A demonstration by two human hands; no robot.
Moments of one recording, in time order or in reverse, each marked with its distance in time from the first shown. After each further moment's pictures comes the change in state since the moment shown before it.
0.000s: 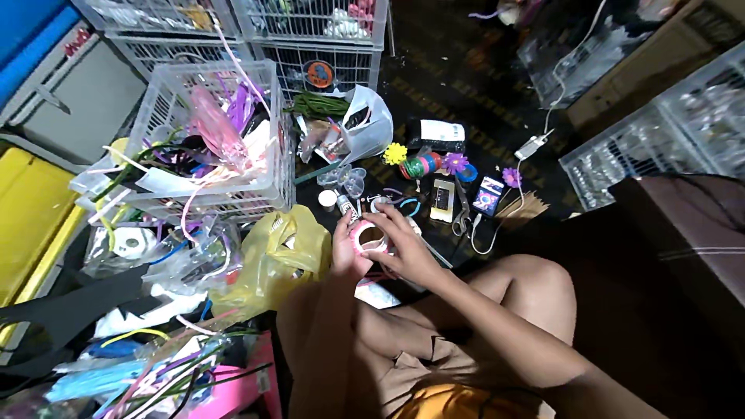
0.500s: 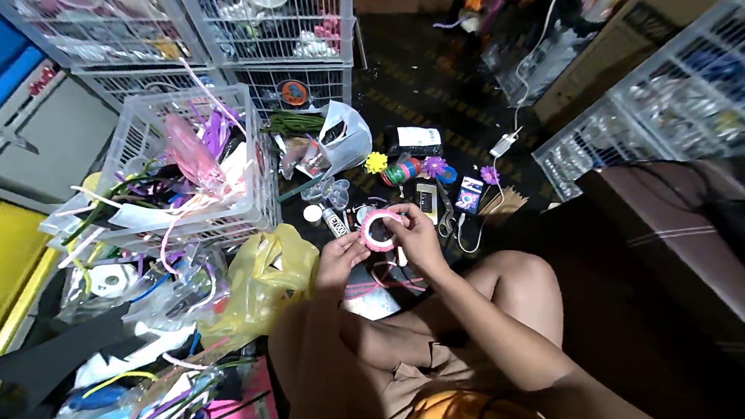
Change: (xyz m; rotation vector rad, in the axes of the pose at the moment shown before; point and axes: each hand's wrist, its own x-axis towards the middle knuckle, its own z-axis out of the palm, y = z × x) left_hand -0.002 0.010 0.000 0.698 -0.016 0.097; right_hand 0.008 0.009 -0.023 0.585 0.426 0.436
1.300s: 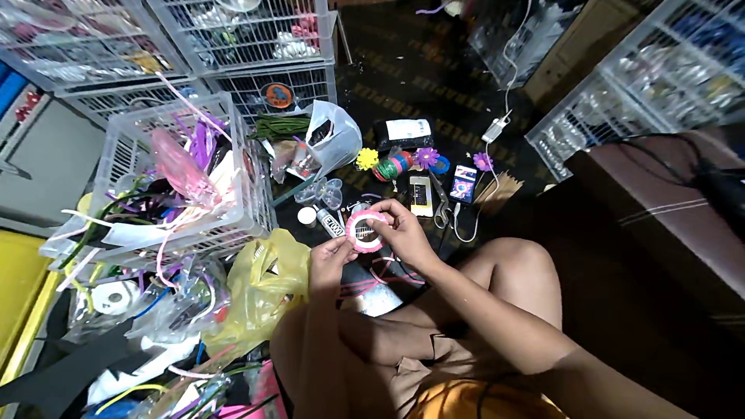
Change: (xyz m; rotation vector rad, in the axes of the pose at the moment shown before) left_hand -0.003 -0.001 0.002 0.090 0.125 0.116; right_hand -0.001 -0.005 0.000 0.004 -0.148 -0.075
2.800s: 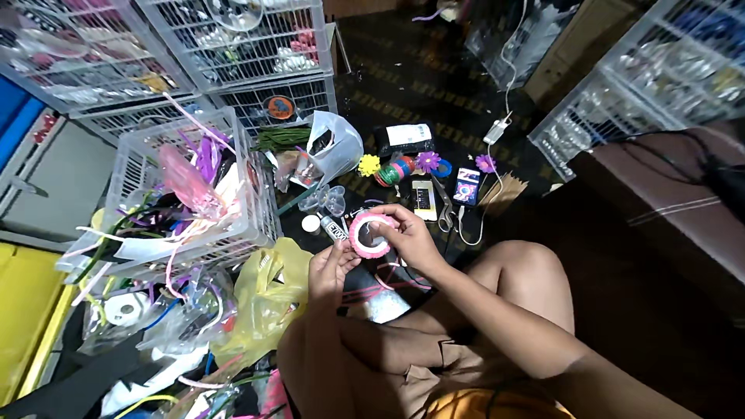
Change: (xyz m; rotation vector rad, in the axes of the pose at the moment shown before) left_hand 0.000 0.000 -0.013 -0.264 -0.169 0.086; right_hand 0.002 -0.003 -0.003 0.067 0.018 -0.118
